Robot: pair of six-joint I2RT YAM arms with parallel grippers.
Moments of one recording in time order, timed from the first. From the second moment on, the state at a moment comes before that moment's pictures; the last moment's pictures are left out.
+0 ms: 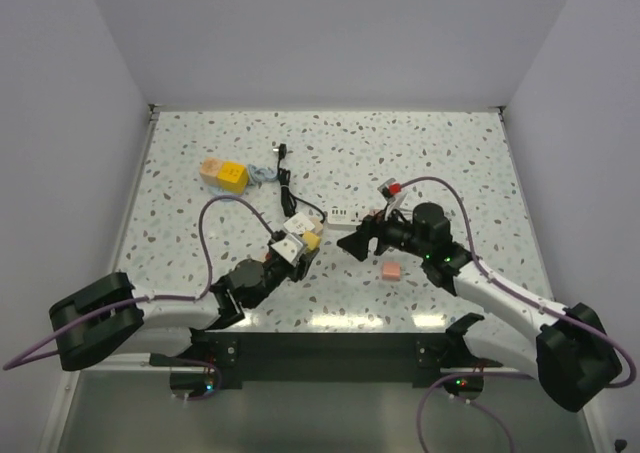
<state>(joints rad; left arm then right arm) -1.04 1.20 0.20 0.94 -0.35 0.04 0.55 1.05 0.47 0.28 -0.44 0.40</state>
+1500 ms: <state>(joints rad) -1.07 1.09 0.11 1.10 -0.35 0.18 0.71 1.34 0.72 0.37 -0.52 0.40</state>
